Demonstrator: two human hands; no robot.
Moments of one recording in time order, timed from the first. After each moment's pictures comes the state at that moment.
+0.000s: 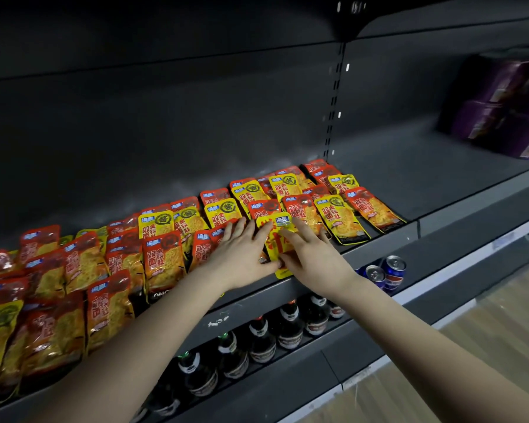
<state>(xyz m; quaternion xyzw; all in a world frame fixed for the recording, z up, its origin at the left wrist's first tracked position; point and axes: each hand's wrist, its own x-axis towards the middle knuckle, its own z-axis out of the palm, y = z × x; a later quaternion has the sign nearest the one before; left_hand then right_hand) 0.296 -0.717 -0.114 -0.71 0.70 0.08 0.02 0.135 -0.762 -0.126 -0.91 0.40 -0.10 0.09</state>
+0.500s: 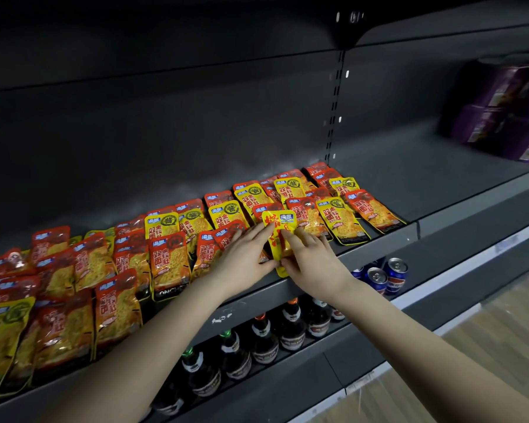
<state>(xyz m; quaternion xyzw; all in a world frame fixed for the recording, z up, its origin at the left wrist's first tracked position) 0.290 -0.703 -0.114 -0.71 0.68 0.15 -0.12 0.137 -0.753 -0.131 -0.90 0.42 -0.09 0.11</state>
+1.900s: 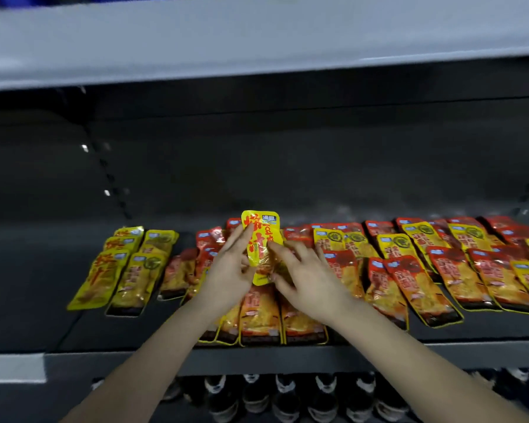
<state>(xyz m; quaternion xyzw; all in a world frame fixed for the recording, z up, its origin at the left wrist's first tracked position) 0.502 -0.513 -0.095 -0.80 0.47 0.05 -0.38 0.372 -0.626 -0.095 -0.96 0.17 -0.18 0.10</state>
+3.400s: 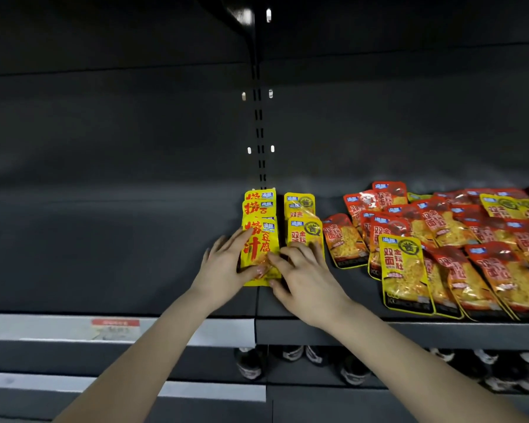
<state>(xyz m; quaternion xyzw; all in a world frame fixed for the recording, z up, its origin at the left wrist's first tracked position) 0.733 -0.287 -0.152 -0.86 0.45 0.08 -0.24 0.588 -0.399 -0.151 -0.98 0.15 -0.15 0.04</state>
